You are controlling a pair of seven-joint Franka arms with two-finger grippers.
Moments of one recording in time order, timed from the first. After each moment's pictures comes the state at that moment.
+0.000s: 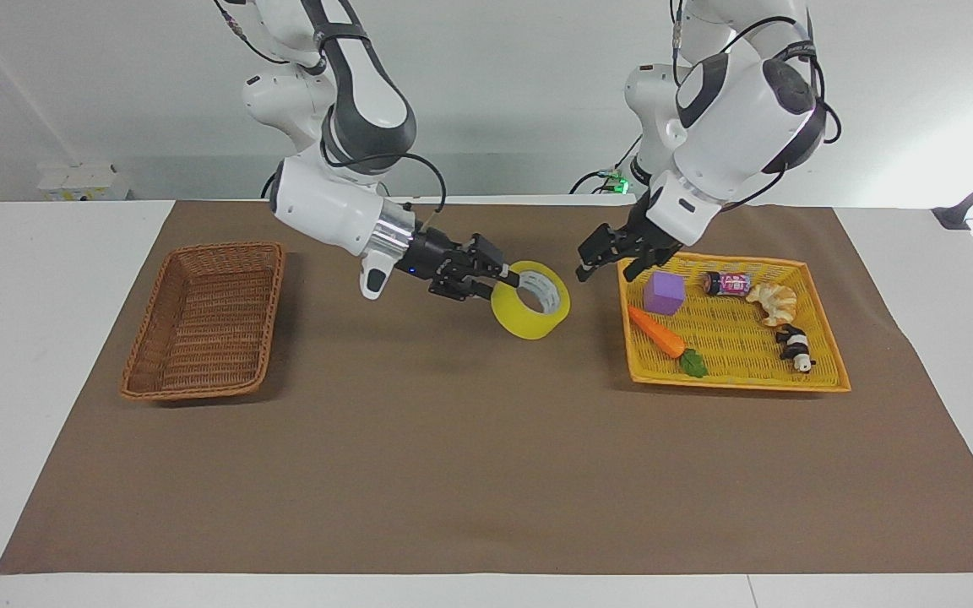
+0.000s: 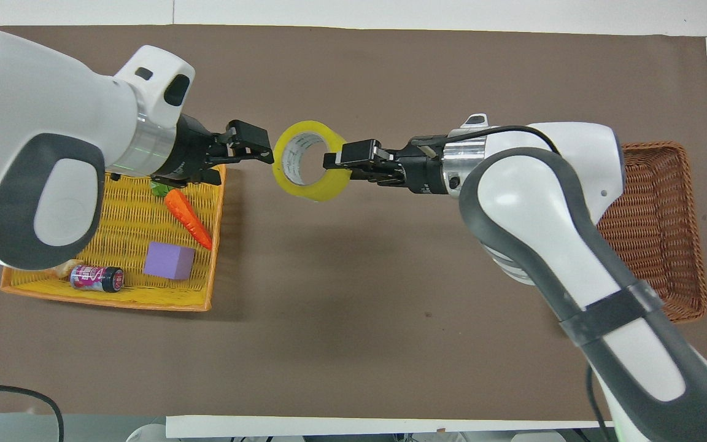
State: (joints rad) left arm -0.30 0.04 -0.10 -1.73 -0.32 1.92 -0.49; right arm 0.44 0.12 -0.13 -1.93 1.19 2.12 -0.21
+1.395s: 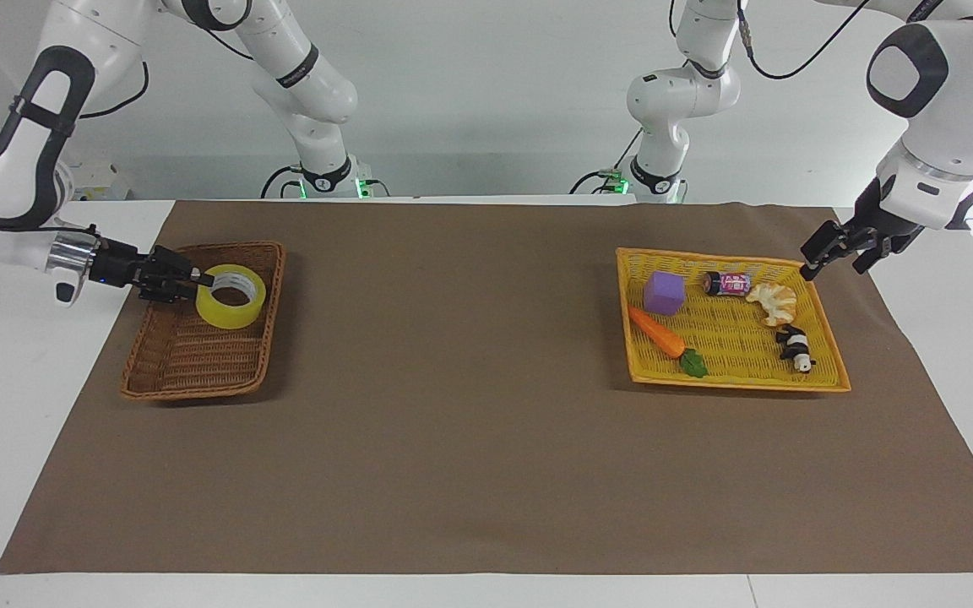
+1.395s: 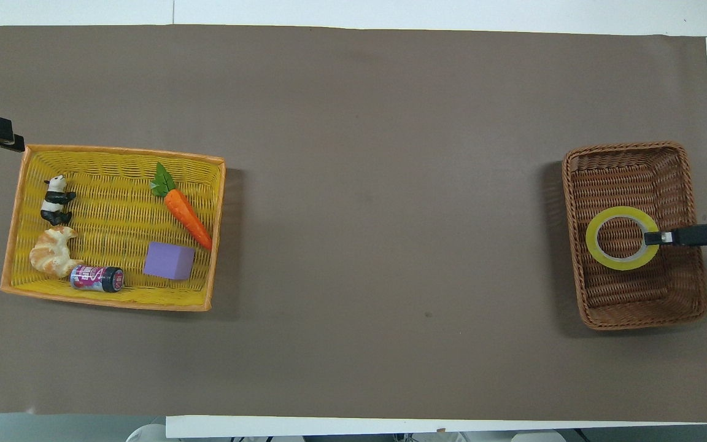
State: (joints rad) left arm 0.09 0.01 -0.09 -1.67 -0.06 1.73 -0.06; right arm -0.50 0.28 -0.13 -1.95 0.70 1.50 -0.91
